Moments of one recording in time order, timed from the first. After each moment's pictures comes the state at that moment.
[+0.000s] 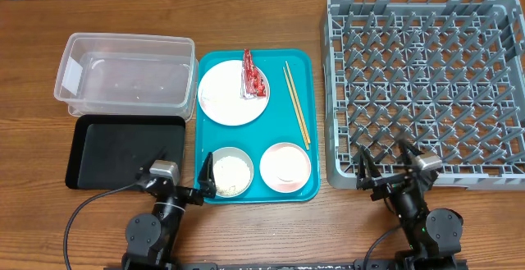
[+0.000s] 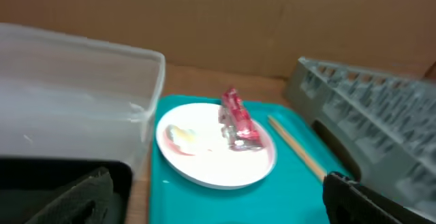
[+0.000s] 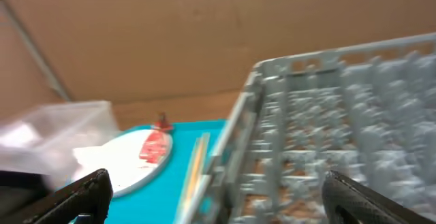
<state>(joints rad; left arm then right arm) -0.17 0.02 0.01 -0.07 0.05 -0.26 0.13 0.01 0.02 -0.02 -0.20 0.28</state>
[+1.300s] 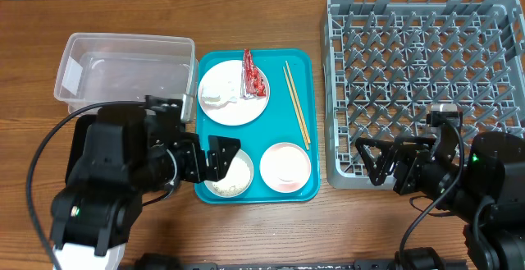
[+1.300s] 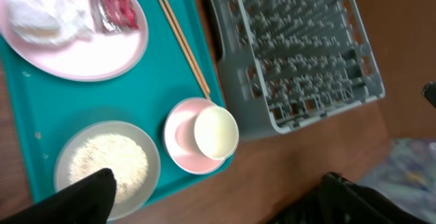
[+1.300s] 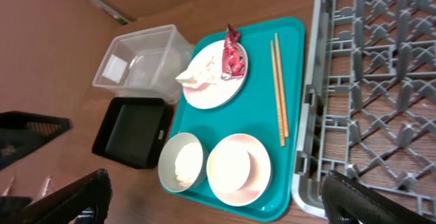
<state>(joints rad) -0.18 0.96 1.16 -1.04 0.53 -0.29 0.13 0.74 1.12 -1.00 -0.47 0.36</state>
